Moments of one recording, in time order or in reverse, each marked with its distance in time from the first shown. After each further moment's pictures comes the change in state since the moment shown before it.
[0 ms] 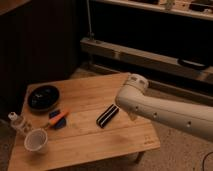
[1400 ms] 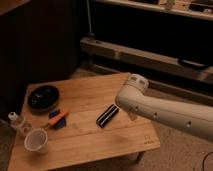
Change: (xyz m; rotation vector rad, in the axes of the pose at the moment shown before) arm 0.000 0.000 0.000 0.000 0.000 0.000
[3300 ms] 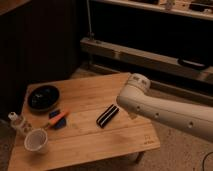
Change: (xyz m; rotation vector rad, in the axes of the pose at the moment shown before) arm -0.002 0.006 -0.001 -0.028 0.013 -0.026
